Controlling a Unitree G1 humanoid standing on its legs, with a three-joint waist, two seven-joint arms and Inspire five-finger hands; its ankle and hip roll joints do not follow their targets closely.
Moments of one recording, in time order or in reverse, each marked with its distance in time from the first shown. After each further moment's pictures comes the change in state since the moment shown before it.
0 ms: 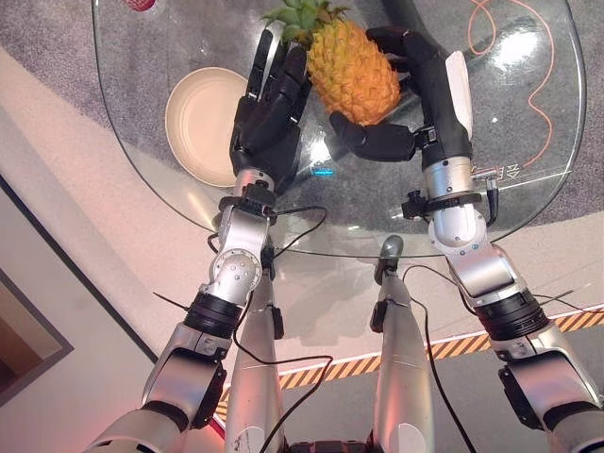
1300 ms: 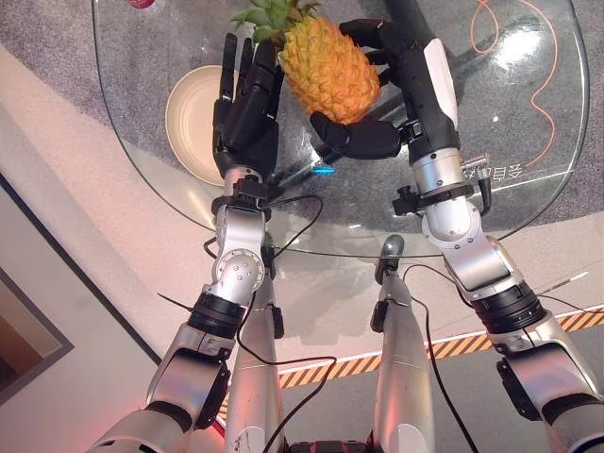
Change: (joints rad) left arm 0.000 -0.019 0.022 0.000 0.046 -0.133 0.117; right arm -0.051 0.000 0.038 0.000 -0.001 -0.012 0.049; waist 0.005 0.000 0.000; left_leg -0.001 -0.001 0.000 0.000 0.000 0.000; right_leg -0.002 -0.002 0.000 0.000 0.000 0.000
